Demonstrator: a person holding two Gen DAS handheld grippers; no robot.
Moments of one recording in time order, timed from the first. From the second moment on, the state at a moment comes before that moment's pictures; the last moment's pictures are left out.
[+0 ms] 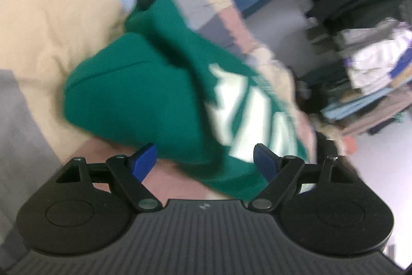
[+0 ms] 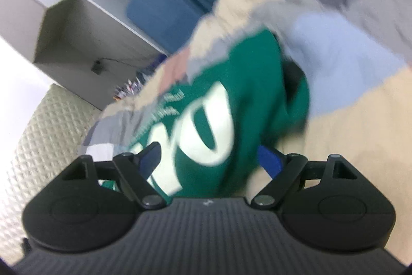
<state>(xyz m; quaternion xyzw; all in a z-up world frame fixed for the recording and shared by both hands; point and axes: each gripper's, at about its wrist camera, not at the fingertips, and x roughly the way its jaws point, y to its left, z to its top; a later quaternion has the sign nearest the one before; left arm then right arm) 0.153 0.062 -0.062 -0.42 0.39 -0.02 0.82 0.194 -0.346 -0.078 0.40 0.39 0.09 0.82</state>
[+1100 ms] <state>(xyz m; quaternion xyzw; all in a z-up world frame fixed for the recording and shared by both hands) 0.209 0.079 -0.081 -0.45 0.37 -0.03 0.81 0.268 -0.358 -0.126 0.54 0.35 0.15 0.75</state>
